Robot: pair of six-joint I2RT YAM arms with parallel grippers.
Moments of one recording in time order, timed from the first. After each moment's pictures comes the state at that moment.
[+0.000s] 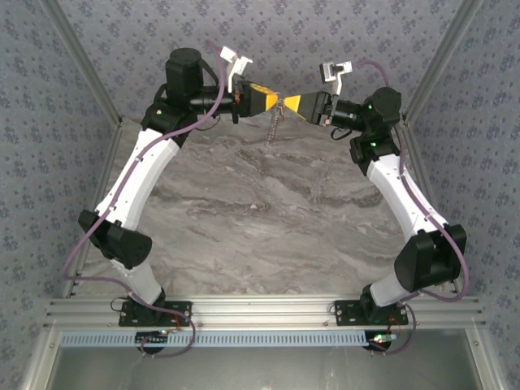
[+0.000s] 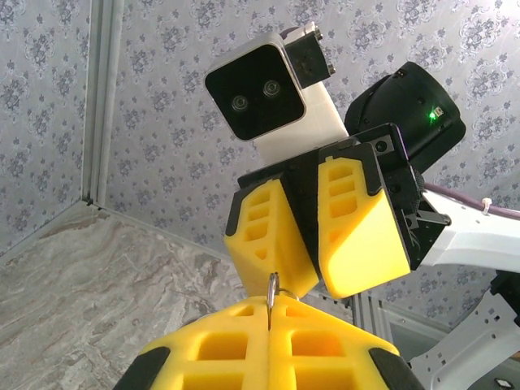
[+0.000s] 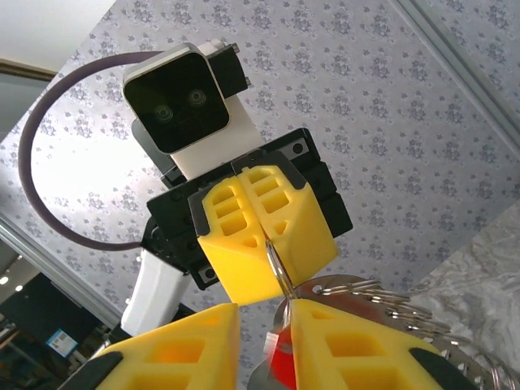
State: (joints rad) left arm -0.49 1.75 2.08 -0.43 0.95 -0.24; right arm 0.25 1.52 1.43 0.56 -1.13 1.18
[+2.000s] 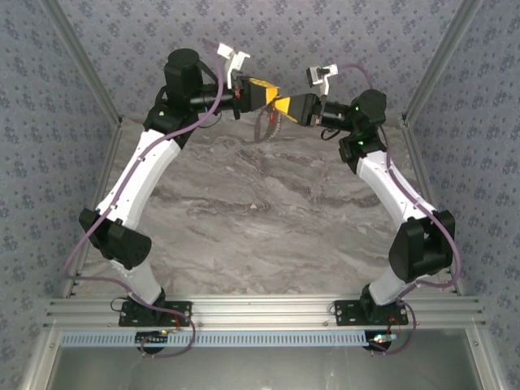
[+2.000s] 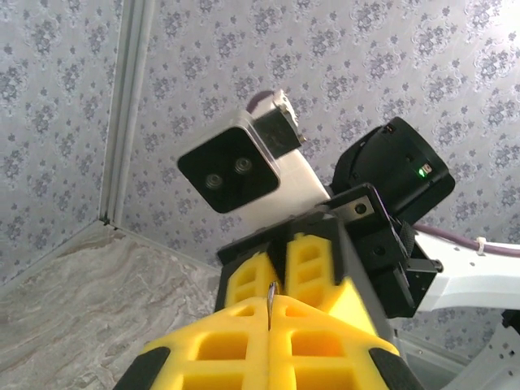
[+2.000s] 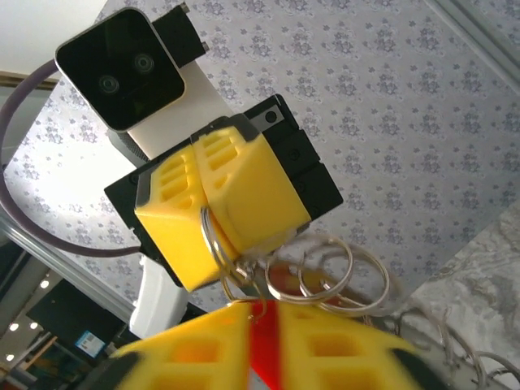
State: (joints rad) left arm -0.48 1.75 2.02 -0.27 0.90 -0.32; right arm 0.28 1.59 1.42 0.65 -1.13 1.27
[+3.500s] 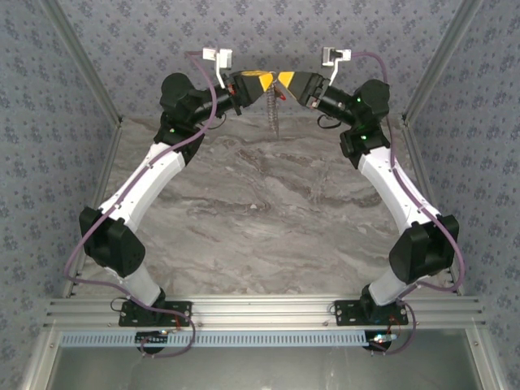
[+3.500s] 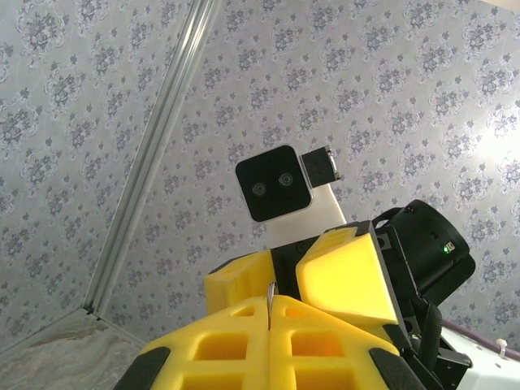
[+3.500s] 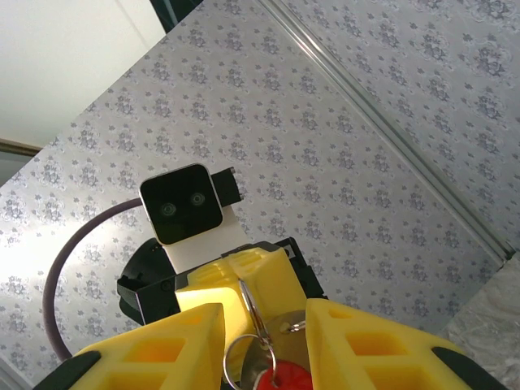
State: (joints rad) left arm -0.48 1.68 1.70 0.39 0.75 -0.71; right arm 0.31 1.59 1.55 0.53 -0.84 1.12
